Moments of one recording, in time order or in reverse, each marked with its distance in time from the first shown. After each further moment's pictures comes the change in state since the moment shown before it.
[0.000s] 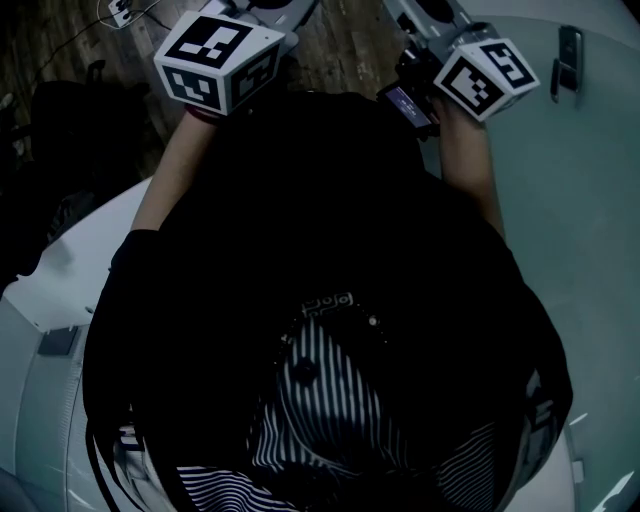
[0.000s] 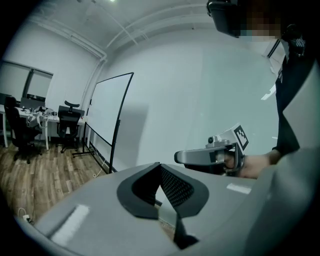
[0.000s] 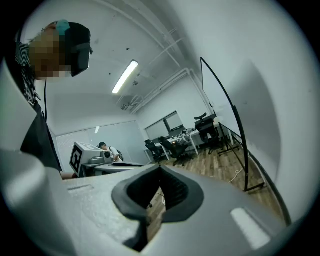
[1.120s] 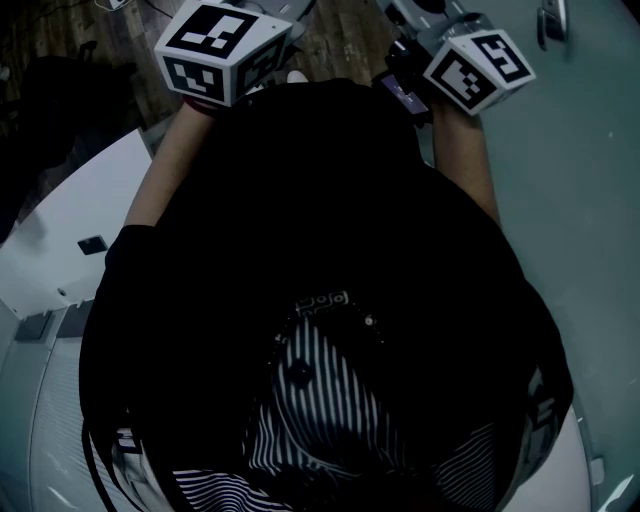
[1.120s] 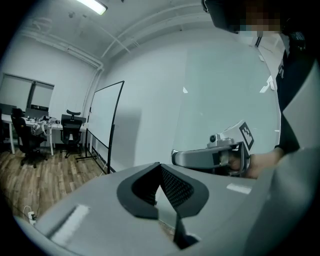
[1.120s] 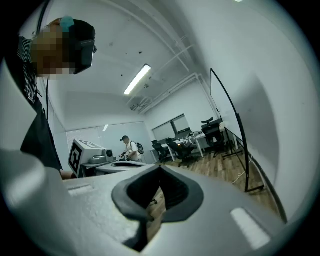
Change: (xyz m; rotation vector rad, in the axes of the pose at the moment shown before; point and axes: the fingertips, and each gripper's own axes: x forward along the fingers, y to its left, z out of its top) left arm -0.012 0.004 0.017 -0.030 -0.013 0.089; right arm 0.020 0.028 0.017 -0.026 0.058 0.082
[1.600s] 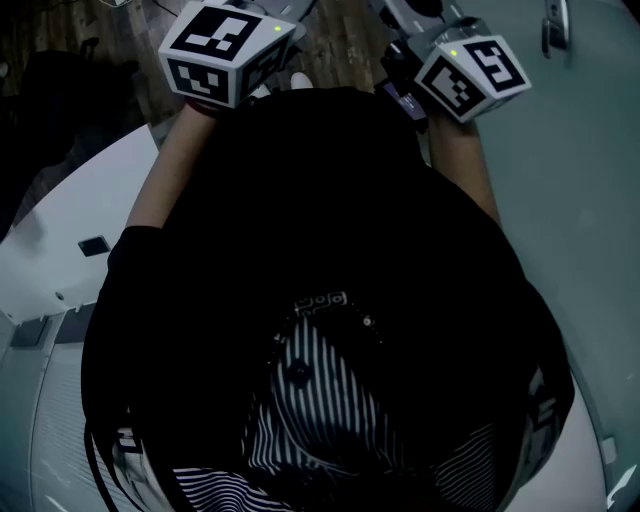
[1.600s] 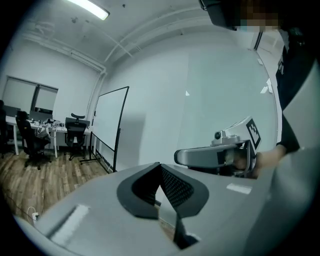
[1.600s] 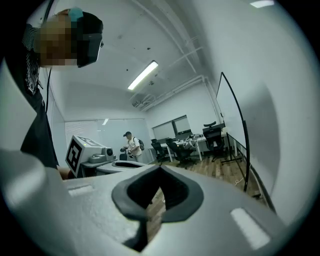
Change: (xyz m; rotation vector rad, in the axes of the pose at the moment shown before) left arm -0.001 0.006 -0.005 0.021 0.000 0.033; right arm 0.006 0.007 -0.002 -0.066 -0.012 -0.027
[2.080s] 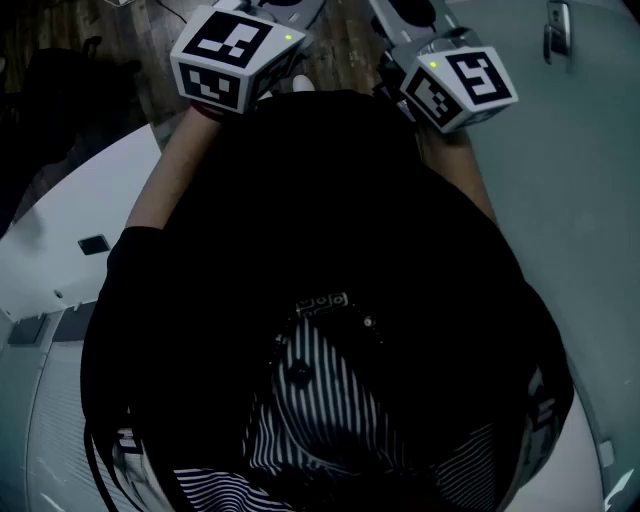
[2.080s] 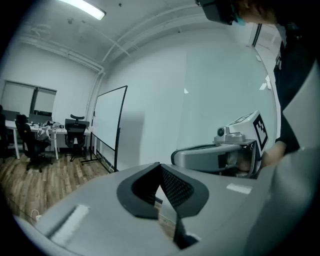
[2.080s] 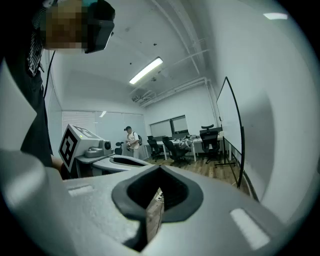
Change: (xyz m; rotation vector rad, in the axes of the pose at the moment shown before) left arm -0.002 -0.001 0.003 0.026 0.012 0.009; right arm 0.007 0.010 0.001 -0.096 0.021 -0.051
